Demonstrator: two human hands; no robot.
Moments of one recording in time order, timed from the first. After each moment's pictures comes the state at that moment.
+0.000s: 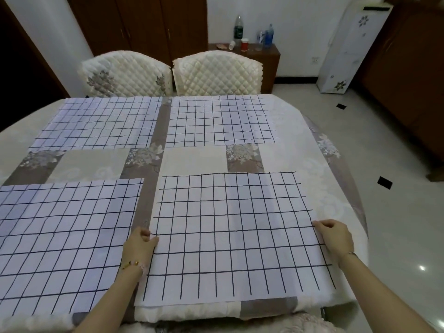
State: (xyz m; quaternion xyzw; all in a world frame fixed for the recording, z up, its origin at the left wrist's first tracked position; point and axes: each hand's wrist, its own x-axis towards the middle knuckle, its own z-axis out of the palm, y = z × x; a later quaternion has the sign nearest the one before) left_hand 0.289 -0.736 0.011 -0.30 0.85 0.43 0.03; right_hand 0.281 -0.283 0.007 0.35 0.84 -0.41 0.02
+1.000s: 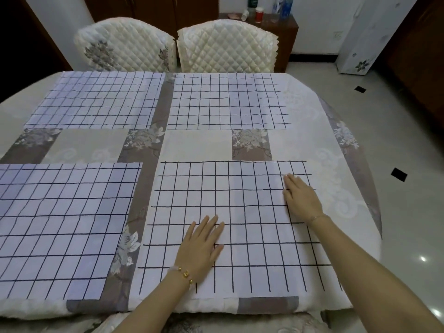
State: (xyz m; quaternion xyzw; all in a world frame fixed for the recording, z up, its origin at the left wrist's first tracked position) left_hand 0.304 -0.635 -0.029 0.16 0.98 0.08 0.12; right_hand 0.181 -0.331 -0.014 -0.01 0.99 -0.12 0.09
